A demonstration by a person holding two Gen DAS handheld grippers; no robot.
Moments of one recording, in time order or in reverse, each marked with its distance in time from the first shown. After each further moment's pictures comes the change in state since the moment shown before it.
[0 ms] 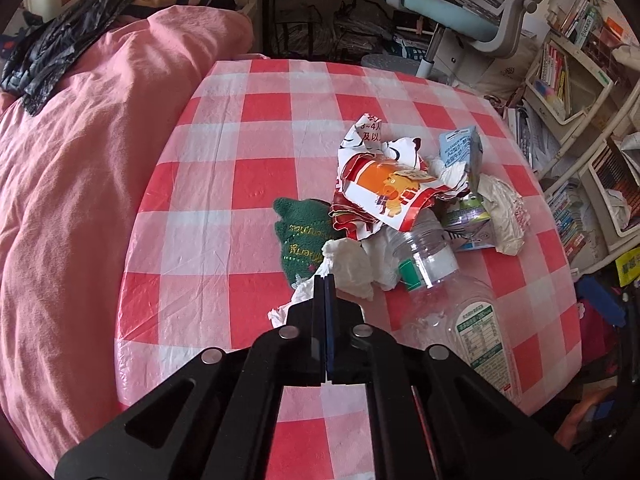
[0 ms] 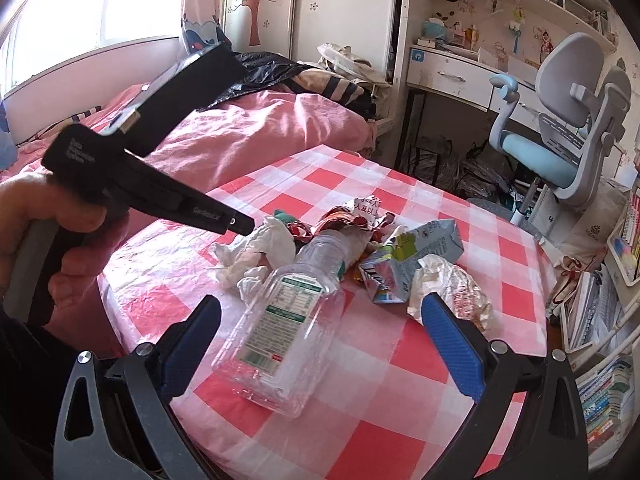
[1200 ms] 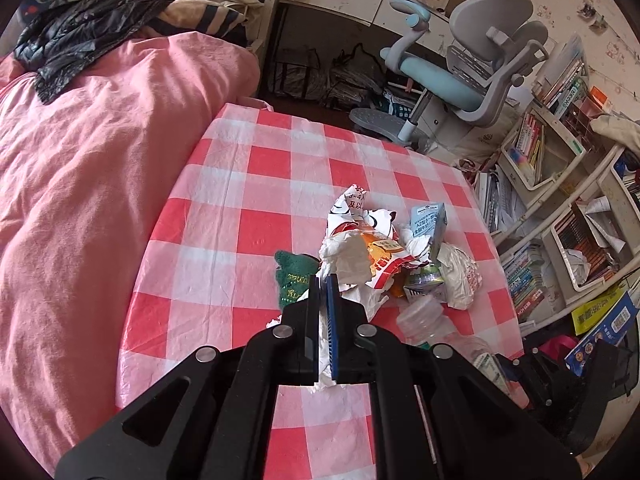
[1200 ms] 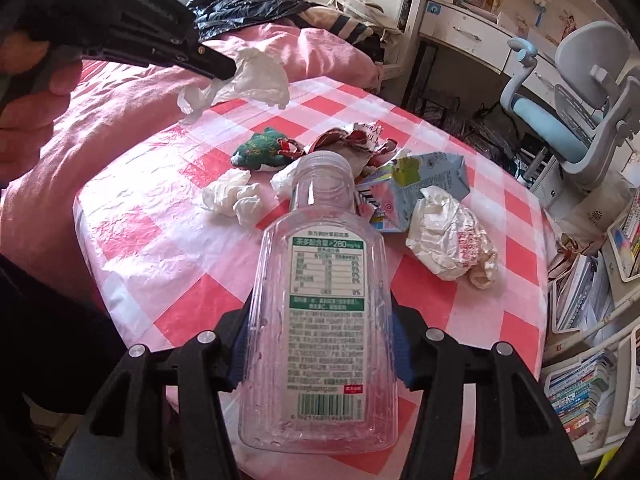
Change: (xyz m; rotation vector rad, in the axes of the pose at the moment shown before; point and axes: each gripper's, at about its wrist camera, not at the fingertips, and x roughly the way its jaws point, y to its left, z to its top) left arm -0.048 0.024 0.010 -0.118 -0.160 -0.124; right arm 0.010 -0.015 -0.026 -0.069 0.190 -0.029
